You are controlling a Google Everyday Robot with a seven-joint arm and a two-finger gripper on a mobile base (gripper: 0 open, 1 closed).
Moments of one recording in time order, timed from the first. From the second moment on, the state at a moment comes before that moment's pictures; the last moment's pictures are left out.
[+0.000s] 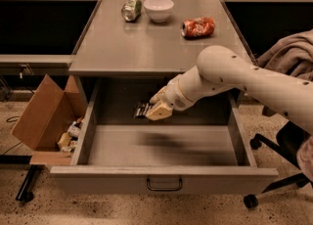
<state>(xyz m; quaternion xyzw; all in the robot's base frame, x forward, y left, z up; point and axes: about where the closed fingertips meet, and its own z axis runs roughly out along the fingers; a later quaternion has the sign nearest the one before) 0.585 -0.013 0.731 -0.58 0.73 0.20 0.30</state>
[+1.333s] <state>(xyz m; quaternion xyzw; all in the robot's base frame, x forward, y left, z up) 0.577 -0.022 0.690 -0.55 0.76 0.22 0.27</state>
